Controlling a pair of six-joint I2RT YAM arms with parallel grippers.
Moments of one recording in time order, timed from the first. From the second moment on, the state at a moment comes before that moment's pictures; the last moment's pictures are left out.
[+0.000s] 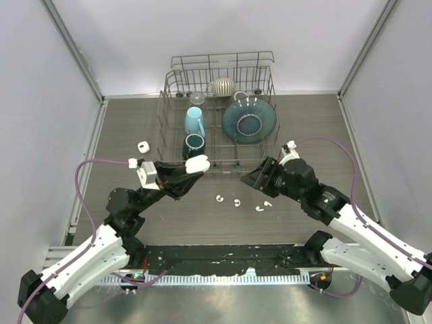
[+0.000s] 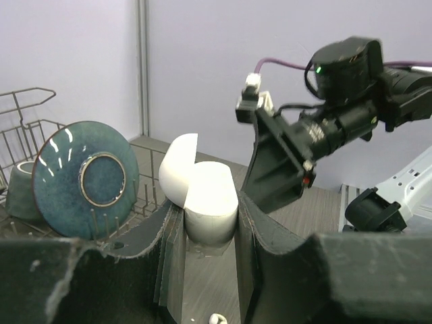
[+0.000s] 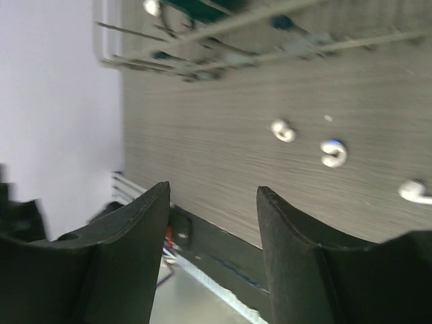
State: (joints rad) left arm -0.66 0.62 0.35 0.71 0.38 -0.26; right arm 0.74 0.79 0.73 -0.37 -0.02 1.04
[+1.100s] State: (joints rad) left arm -0.66 0.60 0.33 0.68 0.38 -0.26; right arm 0.75 1.30 0.57 -0.16 0.01 0.89
